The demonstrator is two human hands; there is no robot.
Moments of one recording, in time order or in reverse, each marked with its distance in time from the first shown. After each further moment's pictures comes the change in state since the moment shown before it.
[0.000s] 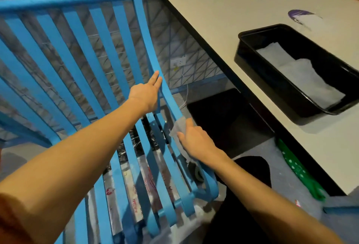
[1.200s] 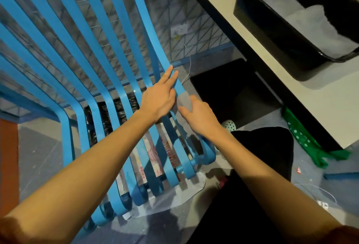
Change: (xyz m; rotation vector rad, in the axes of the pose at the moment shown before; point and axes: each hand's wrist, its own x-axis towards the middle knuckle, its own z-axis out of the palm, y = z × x) left_hand -0.076 0.067 0.052 -0.519 0.177 0.096; right_hand -0.023 0.026 0.020 0.229 0.131 0.000
